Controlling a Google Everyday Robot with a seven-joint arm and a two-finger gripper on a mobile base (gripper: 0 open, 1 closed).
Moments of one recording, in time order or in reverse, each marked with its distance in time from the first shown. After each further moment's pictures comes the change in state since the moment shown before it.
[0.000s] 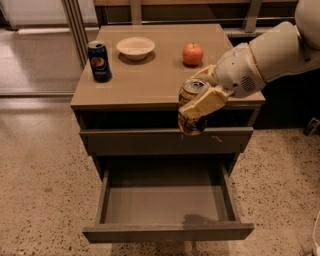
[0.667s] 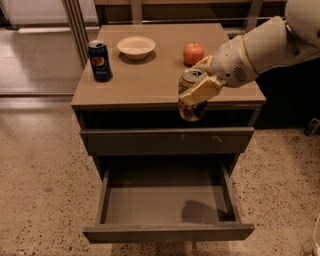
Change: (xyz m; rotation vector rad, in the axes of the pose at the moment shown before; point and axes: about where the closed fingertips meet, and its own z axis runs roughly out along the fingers) arm 0.005 -0.047 0.003 0.097 0.025 0.014
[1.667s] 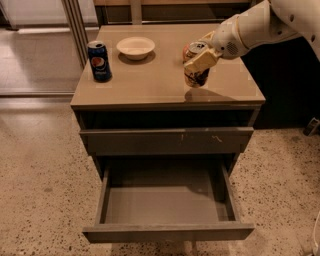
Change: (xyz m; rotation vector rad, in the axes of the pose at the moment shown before) arm 0.007 -0.136 0.008 0.174 -0.010 0.000
